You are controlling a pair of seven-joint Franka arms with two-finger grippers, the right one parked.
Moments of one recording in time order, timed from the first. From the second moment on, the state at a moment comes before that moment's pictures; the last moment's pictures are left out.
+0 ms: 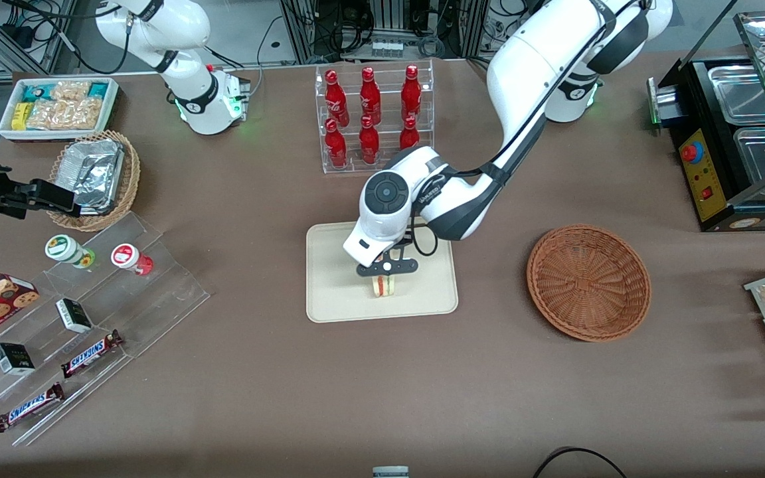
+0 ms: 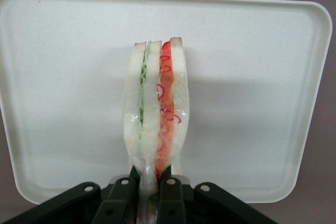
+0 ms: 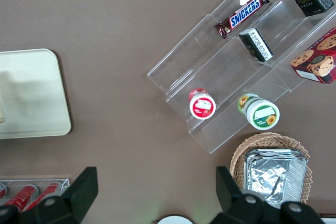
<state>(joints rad) -0.54 0.77 -0.35 -1.35 0.14 2.05 -0.96</state>
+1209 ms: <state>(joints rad) -0.54 0.83 -0.34 -1.31 0.14 2.03 -1.05</state>
